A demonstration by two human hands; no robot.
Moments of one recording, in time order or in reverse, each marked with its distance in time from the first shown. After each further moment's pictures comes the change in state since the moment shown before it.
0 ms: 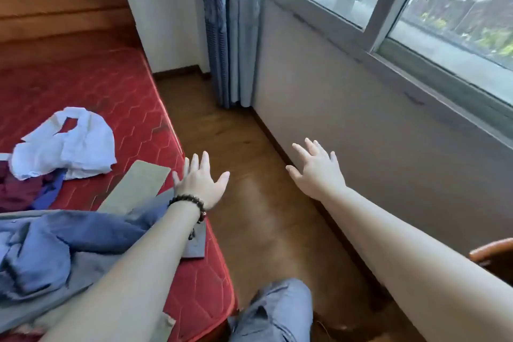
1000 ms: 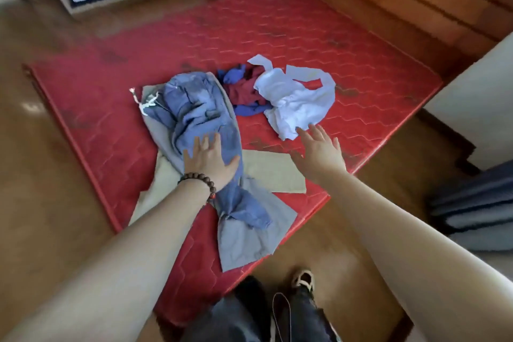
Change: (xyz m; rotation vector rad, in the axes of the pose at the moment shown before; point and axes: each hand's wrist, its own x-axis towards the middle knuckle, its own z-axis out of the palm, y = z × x) left_hand 0.060 -0.185 -0.044 -0.140 0.297 -1.162; right_hand 0.269 -0.378 0.094 -0.146 -0.360 -1.263
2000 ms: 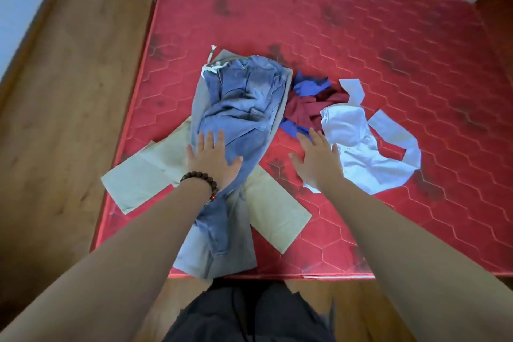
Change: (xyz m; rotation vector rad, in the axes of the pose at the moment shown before) left_hand 0.115 0.091 0.031 -0.217 0.015 -0.652; right_hand 0.278 0.039 0.015 -0.185 -0.300 -0.613
